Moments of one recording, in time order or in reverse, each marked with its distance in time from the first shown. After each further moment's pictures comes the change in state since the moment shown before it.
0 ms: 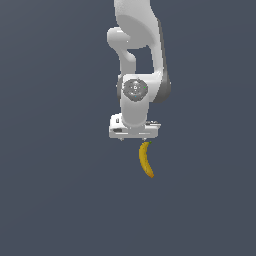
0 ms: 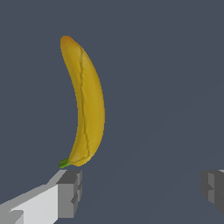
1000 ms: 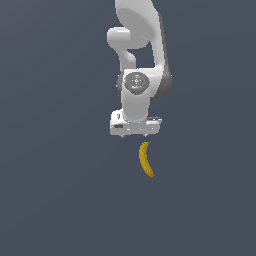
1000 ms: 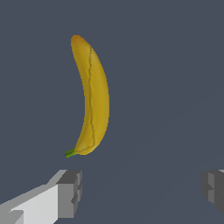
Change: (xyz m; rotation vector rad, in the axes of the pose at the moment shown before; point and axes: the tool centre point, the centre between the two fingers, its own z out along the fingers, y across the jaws) arm -0.009 -0.004 -0.013 0.005 0.005 -0.030
